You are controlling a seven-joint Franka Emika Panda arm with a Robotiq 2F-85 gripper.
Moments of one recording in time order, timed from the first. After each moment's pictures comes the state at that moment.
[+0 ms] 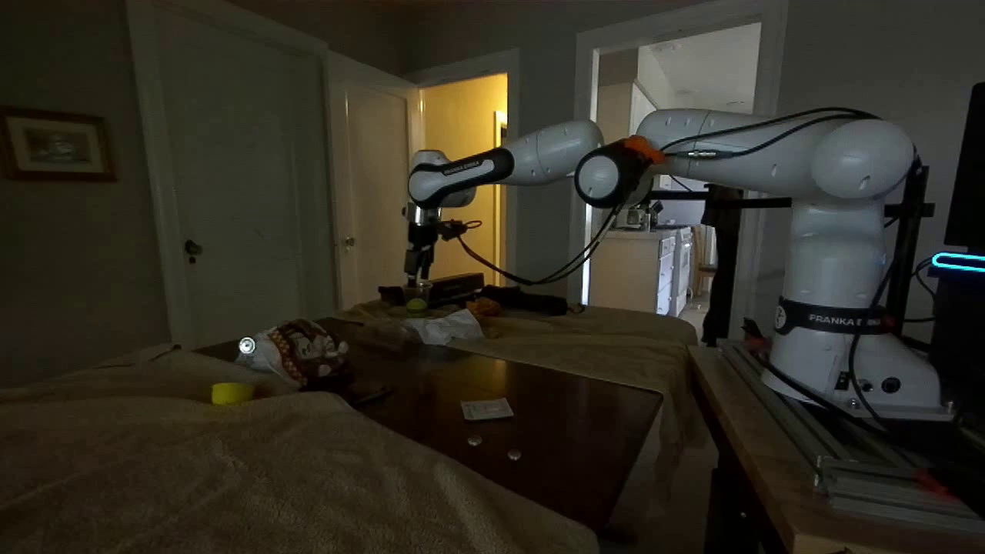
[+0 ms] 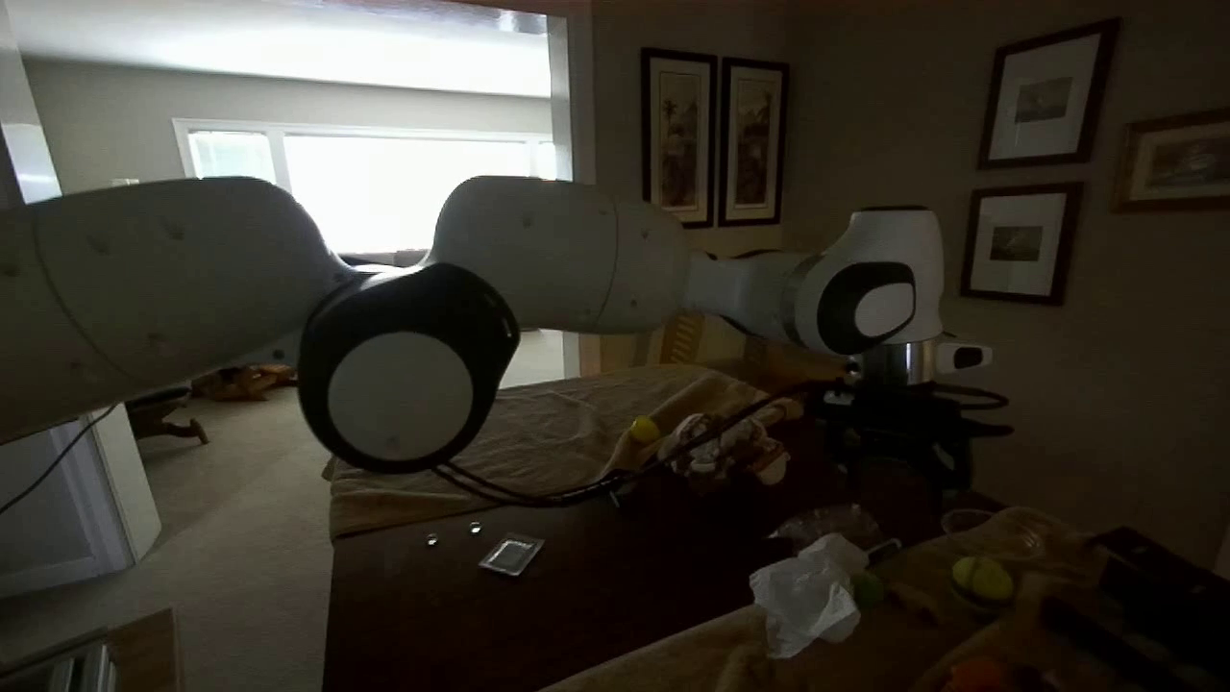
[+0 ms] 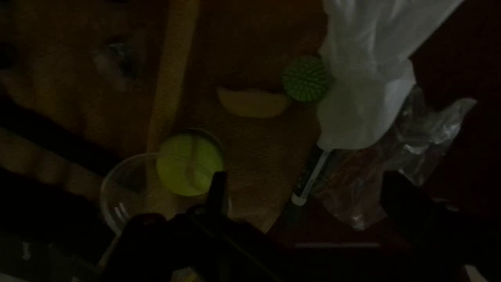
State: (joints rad) arm -0.30 1.31 -0.03 -0.46 -0.03 1.95 -0.36
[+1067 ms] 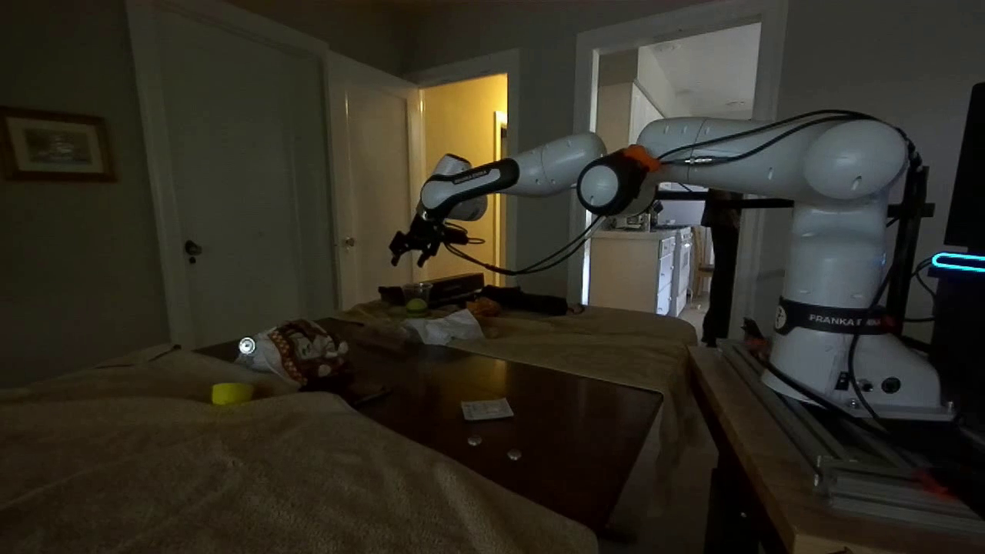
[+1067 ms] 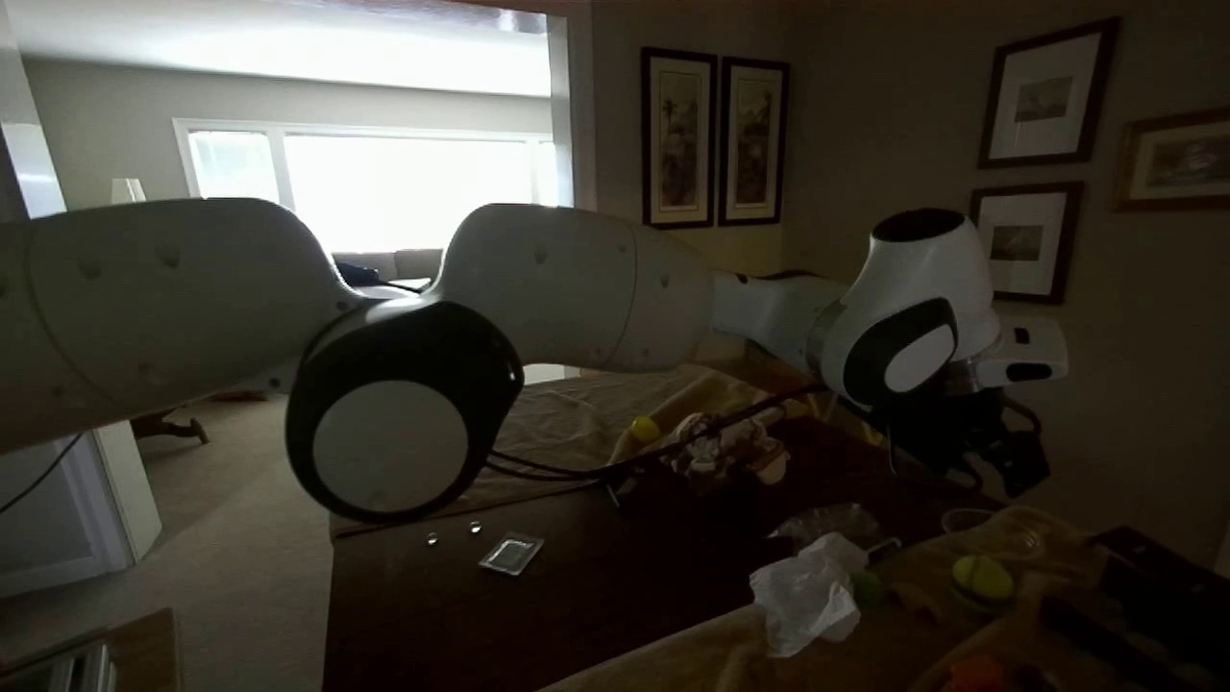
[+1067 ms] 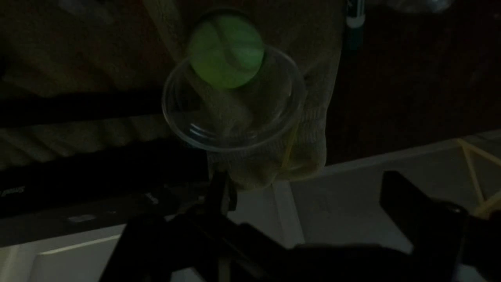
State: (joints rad) arm -0.37 1.36 0.00 -0.45 0.07 2.40 0.08
